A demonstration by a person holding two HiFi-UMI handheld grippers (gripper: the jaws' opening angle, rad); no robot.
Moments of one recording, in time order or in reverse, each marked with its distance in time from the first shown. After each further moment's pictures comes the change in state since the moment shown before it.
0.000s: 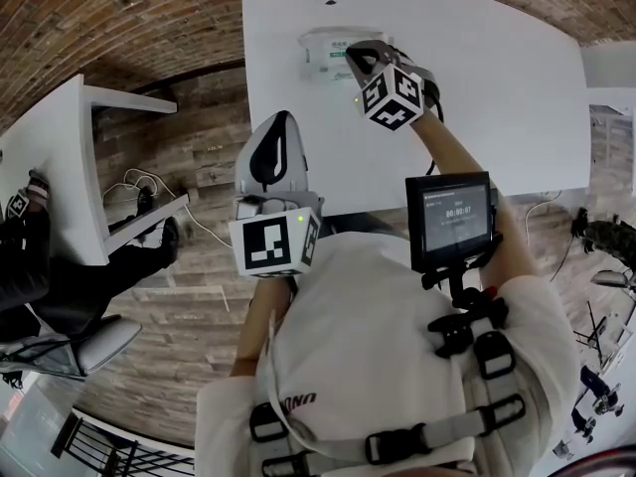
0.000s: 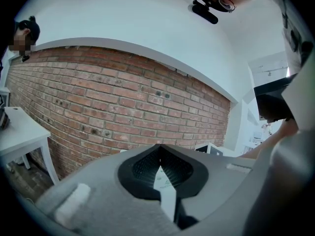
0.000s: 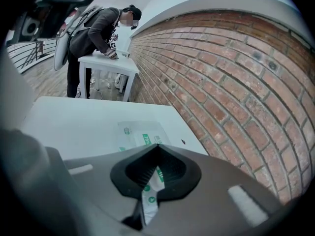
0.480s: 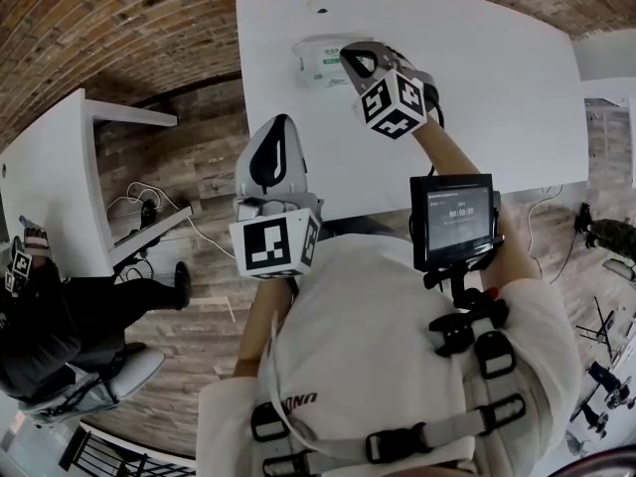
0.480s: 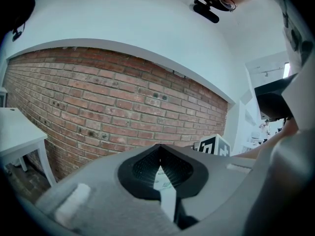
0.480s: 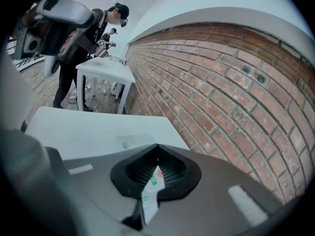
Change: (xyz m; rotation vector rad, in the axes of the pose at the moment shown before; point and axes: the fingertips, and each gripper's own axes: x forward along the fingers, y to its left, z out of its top) left arm 0.001 0.003 0.001 0.004 -0.020 -0.027; right arm -0.027 -0.011 0.031 0.009 -0.074 -0.068
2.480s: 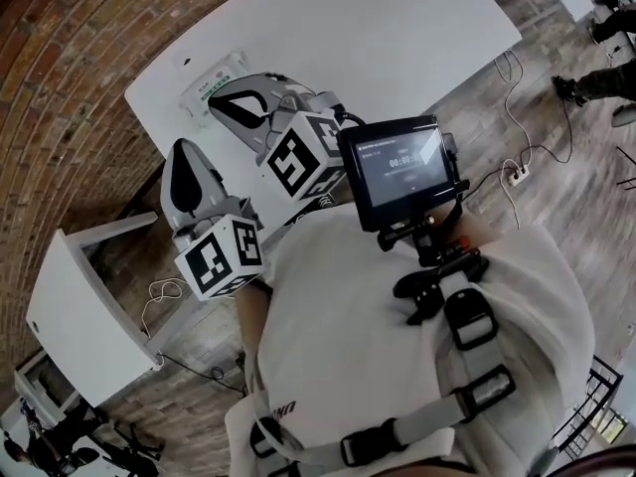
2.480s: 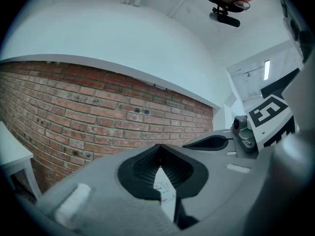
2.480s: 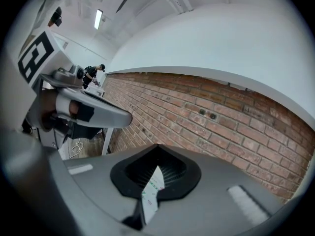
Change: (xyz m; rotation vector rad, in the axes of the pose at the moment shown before) left arm -0.007 -0.064 0.047 0.127 -0.129 -0.119; right arm -0.193 0.005 0.103 0.222 -0.330 -0.267
